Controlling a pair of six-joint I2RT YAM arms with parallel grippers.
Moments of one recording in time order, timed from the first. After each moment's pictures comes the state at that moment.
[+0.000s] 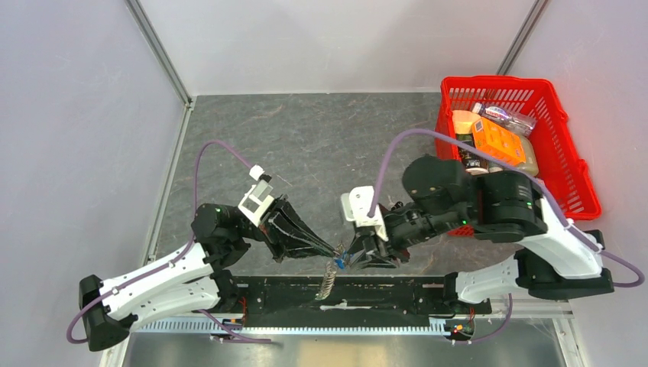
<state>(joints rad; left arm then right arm) -1.00 0.80 0.66 0.78 0.81 -0.71 1.37 1.31 1.99 -1.25 -0.38 -0.17</state>
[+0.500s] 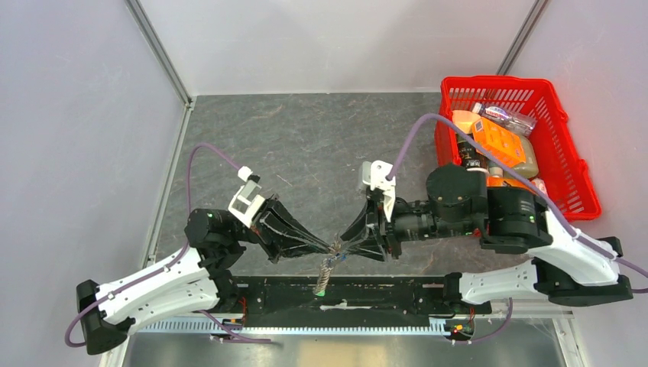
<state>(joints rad) -1.00 0.75 0.64 0.79 0.75 -0.71 1.37 1.12 1.73 -0.92 -0.17 0.14</state>
